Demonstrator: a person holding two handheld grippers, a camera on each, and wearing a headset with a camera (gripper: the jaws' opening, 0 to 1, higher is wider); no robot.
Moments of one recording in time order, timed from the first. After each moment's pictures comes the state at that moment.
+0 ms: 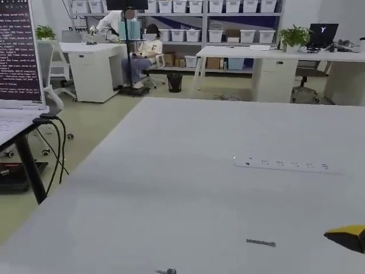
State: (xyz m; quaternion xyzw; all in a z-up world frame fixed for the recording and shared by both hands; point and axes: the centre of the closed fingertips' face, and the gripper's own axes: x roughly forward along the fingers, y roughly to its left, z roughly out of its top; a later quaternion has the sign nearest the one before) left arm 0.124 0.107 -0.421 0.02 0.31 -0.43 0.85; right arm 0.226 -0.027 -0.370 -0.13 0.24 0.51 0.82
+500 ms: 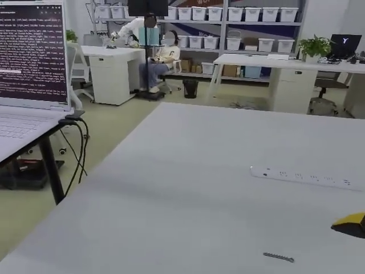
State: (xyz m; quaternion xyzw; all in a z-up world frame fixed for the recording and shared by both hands) left arm 0.109 0.116 -0.418 0.00 0.31 -0.42 0.85; right arm 0.262 -0.021 -0.378 -0.25 0.28 0.52 0.77
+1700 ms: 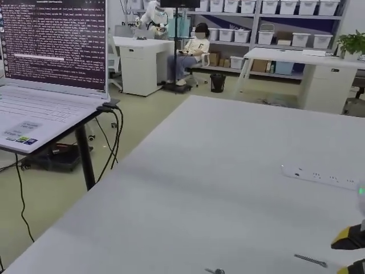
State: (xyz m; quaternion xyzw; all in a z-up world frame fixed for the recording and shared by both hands) left arm 0.100 0.137 -0.424 -0.02 0.33 -0.39 0.86; right arm 0.328 -0.022 -0.467 -0.37 0.37 0.52 0.67
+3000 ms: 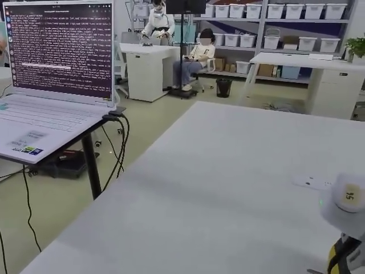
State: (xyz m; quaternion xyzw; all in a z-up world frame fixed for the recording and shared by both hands) left arm 0.095 0.128 -0.427 -0.02 0.34 -0.40 0.85; right arm 0.352 -0.017 -0.497 -0.45 0.44 0.54 0.56
